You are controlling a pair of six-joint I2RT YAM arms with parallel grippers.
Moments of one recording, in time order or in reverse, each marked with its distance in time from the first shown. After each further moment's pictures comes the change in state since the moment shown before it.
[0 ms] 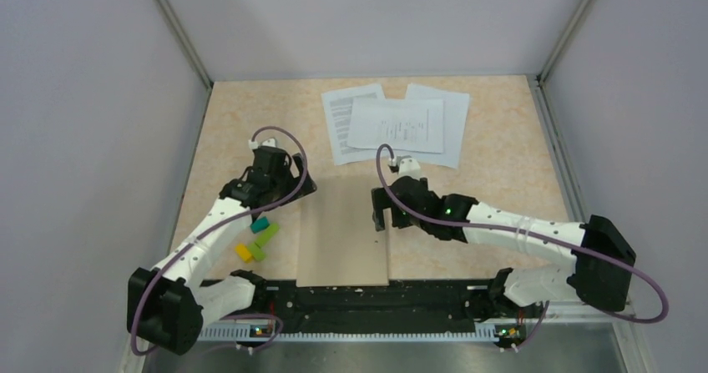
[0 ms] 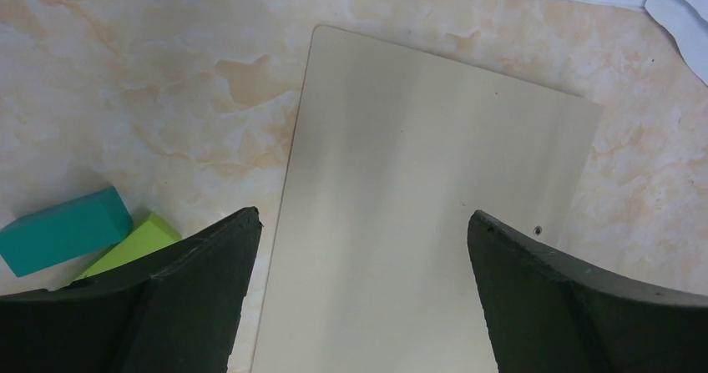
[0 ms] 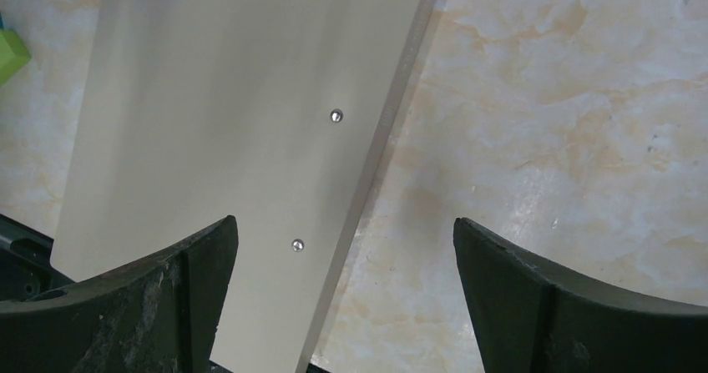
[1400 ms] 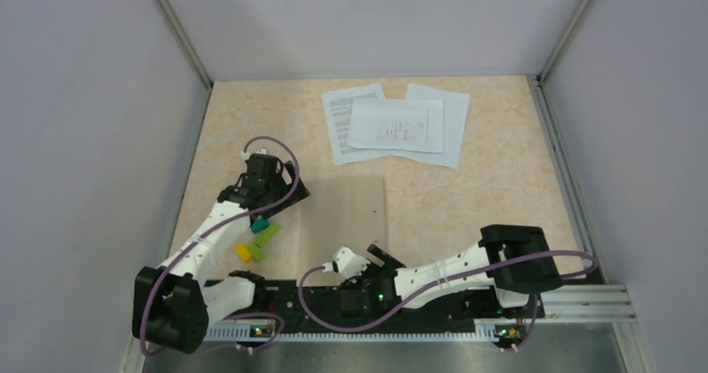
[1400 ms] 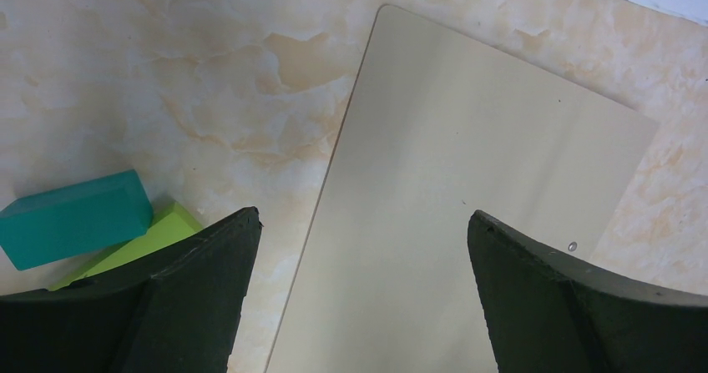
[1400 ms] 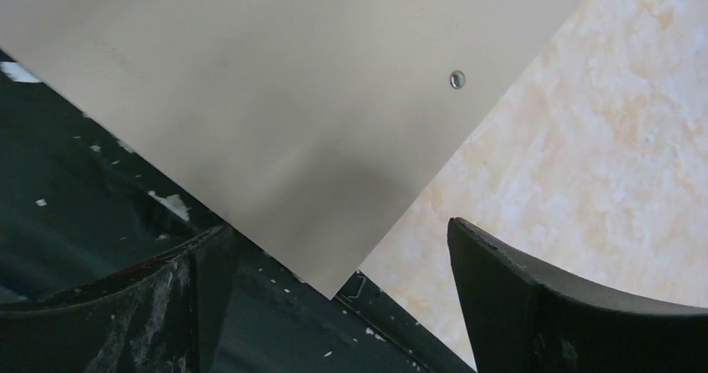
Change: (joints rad) left arm 0.101 0.007 -0.108 0.054 0.068 -0.022; right arm 0.650 0.446 0.164 -0.256 0.398 -0.014
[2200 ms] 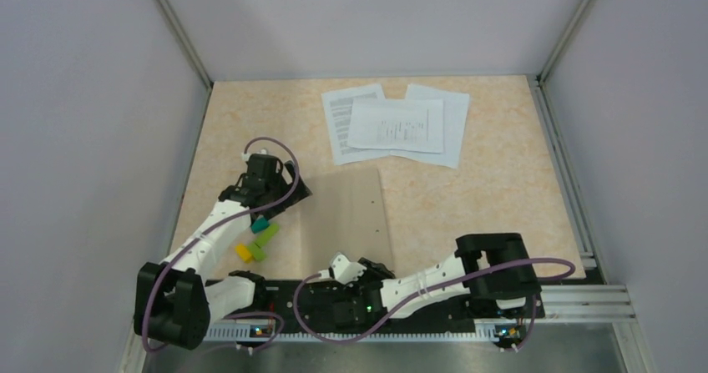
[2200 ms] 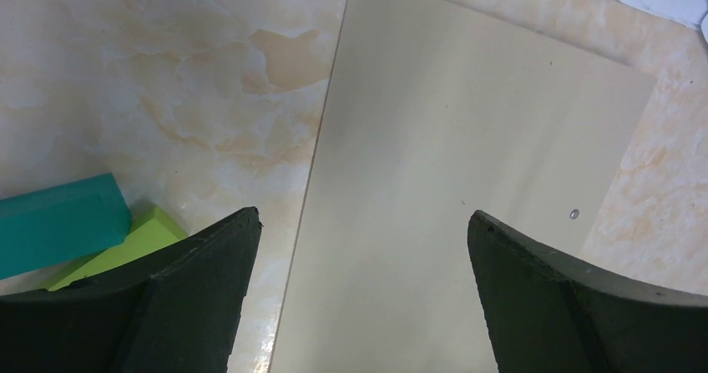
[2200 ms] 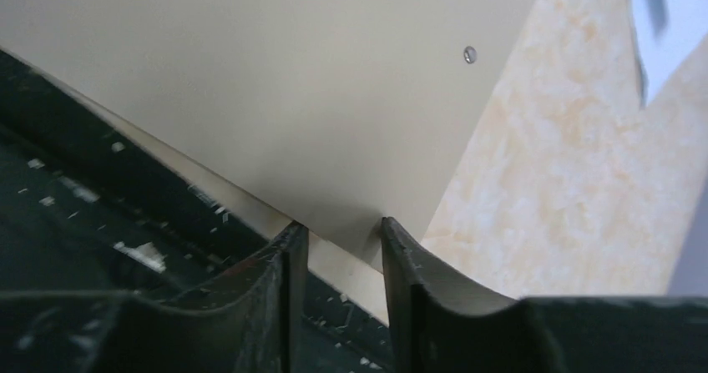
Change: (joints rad) left arm 0.016 0.020 -0.013 0.035 0.037 -0.023; right arm 0.034 0.140 0.055 -0.054 0.157 0.074
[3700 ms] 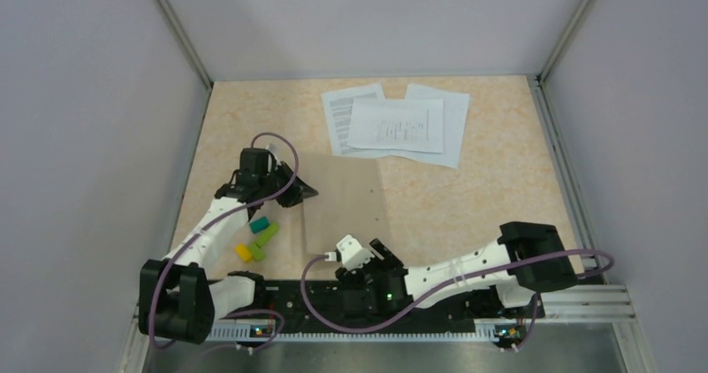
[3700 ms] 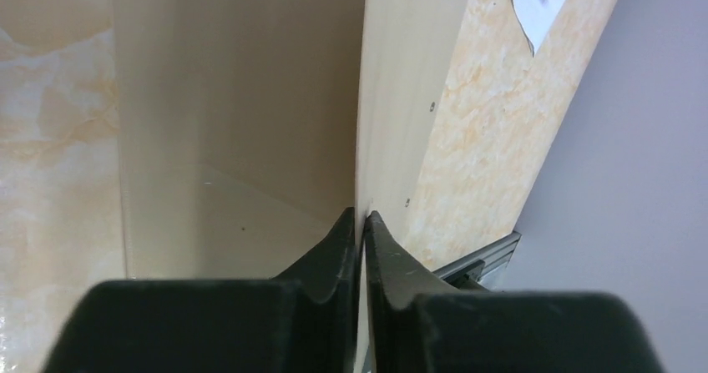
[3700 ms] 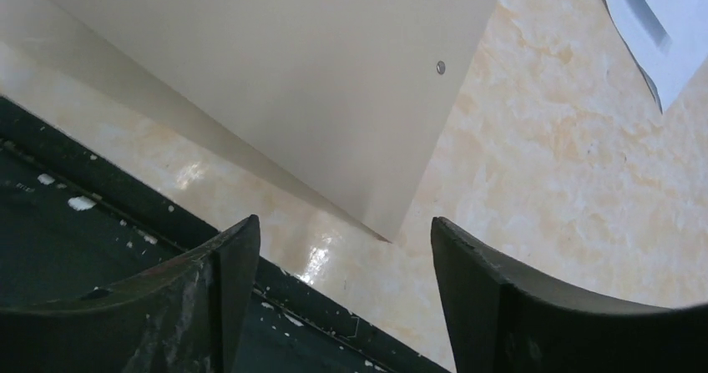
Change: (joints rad) left arm 0.076 0.033 -0.002 0.128 0.434 -0.141; right arm -0.013 -0.173 -0.017 0.028 0.105 0.083
